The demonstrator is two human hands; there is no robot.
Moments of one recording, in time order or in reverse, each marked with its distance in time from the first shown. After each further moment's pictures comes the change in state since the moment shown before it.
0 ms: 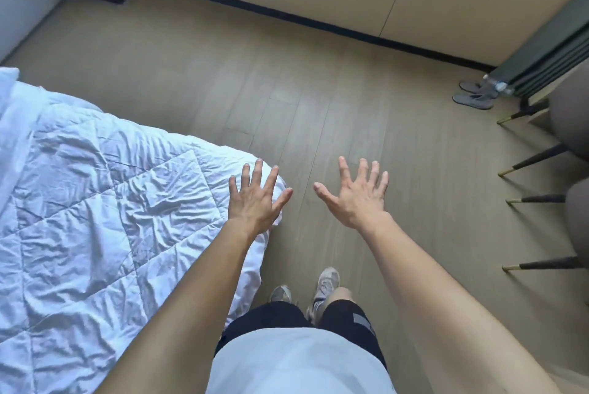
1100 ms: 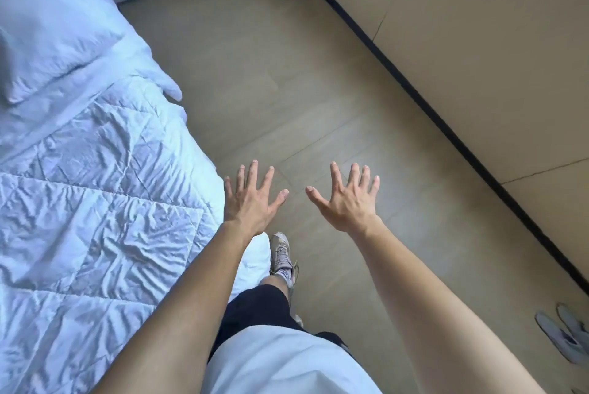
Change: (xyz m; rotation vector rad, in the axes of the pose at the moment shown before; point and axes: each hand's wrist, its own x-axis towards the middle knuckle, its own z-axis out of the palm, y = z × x) left_hand 0.341 -0.094 -0.111 -0.247 0.106 -0.642; right_hand 0.439 -0.216 -0.150 -0.405 -0.052 -0.623
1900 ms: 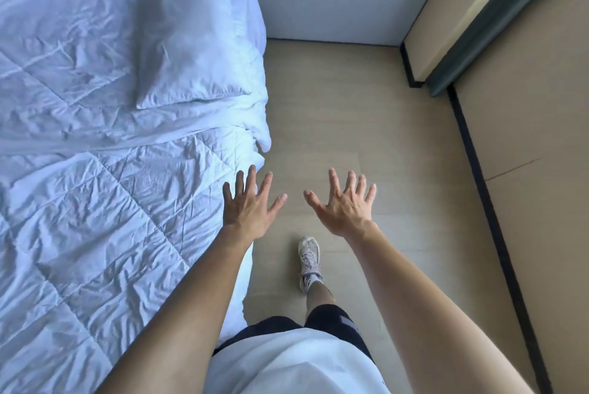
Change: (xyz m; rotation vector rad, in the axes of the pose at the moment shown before) left_hand 0.218 -0.148 -0.137 -0.188 0.173 -0.551; right_hand 0.300 -0.236 -0.165 -0.176 0.007 -0.523
